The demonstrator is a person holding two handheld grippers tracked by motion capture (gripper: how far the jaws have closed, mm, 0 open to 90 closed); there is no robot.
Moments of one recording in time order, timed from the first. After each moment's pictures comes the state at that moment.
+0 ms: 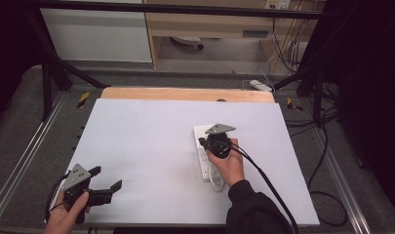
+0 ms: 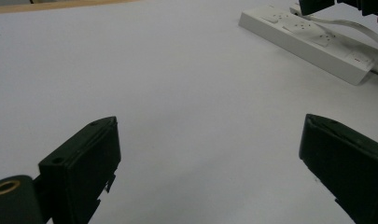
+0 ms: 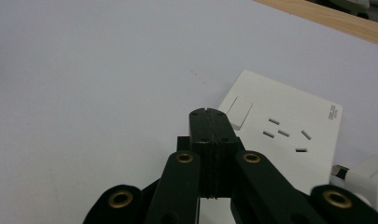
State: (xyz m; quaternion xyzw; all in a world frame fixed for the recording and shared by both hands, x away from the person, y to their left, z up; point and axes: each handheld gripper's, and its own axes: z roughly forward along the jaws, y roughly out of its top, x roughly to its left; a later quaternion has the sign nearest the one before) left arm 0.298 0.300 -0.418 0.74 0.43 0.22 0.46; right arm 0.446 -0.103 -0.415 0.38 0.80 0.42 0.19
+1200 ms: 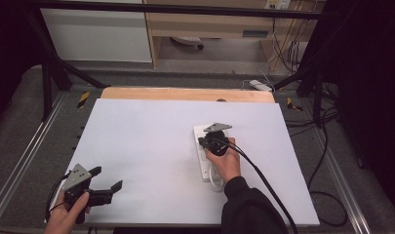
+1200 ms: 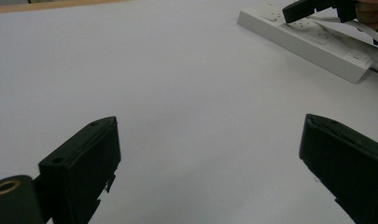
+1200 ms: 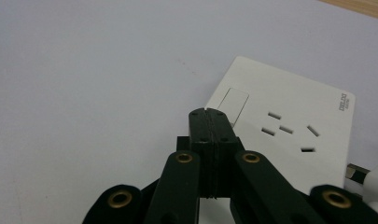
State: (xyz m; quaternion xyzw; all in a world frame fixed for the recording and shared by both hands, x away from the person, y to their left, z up) left arm 0.298 0.299 -0.418 0.74 0.43 0.22 0.47; right arm 0.463 -0.099 -0.432 0.40 0.80 0.40 0.18
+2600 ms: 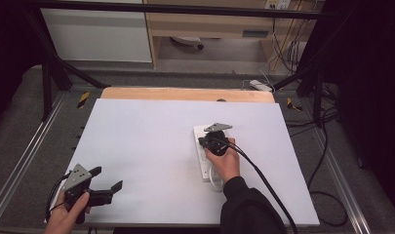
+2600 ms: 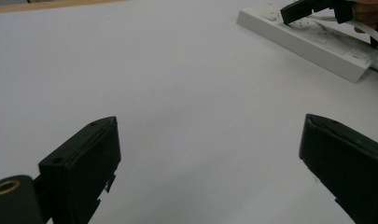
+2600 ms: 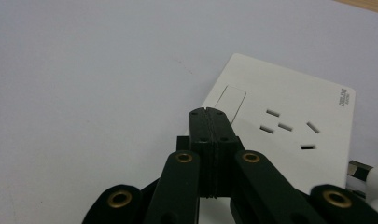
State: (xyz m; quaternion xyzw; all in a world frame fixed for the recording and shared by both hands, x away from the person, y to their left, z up) left arm 0.298 0.298 -0.419 0.75 0.43 0.22 0.46; right arm 0.464 -0.099 -0.435 0.41 0.80 0.40 0.18
